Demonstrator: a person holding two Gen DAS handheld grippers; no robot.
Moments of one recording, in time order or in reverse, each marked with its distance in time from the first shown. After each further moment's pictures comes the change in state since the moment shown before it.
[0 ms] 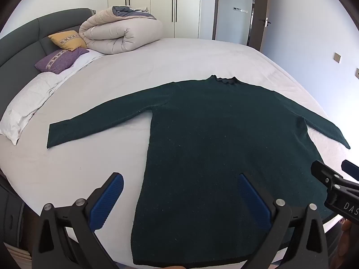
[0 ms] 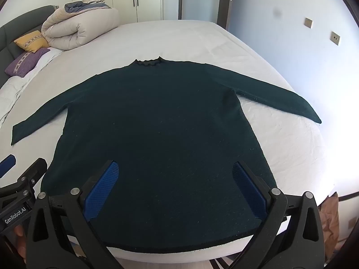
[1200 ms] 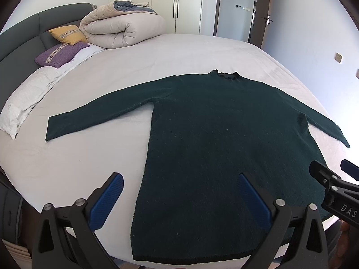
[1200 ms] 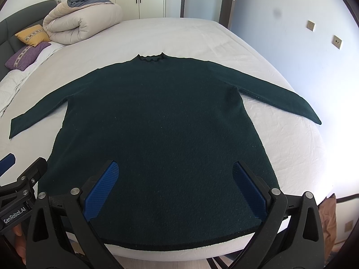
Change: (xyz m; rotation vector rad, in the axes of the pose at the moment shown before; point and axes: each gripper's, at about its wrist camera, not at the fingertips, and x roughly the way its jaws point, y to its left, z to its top) left arm 0.009 0.008 -0.013 -0.028 0.027 -0.022; right arm 0.007 0.007 -0.004 -0.023 0.016 -0.009
